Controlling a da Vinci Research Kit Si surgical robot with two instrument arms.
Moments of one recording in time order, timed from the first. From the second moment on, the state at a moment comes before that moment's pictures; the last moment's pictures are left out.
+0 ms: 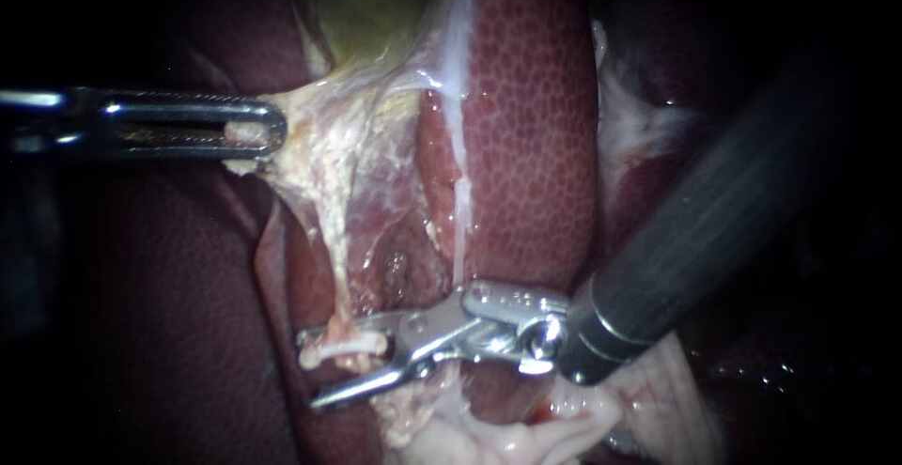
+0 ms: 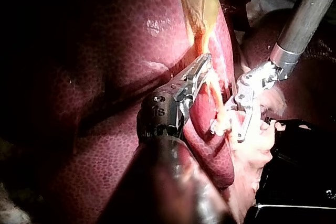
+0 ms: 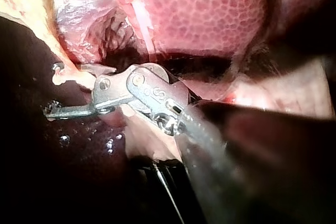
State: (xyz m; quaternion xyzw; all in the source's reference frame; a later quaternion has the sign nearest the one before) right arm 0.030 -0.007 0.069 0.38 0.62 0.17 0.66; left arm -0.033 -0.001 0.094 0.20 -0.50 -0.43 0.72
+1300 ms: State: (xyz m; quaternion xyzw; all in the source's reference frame) right arm 0.010 0.005 0.062 0.30 0.62 0.14 0.71; left arm -0.033 -0.001 0.094 0.20 -0.51 -0.43 0.72
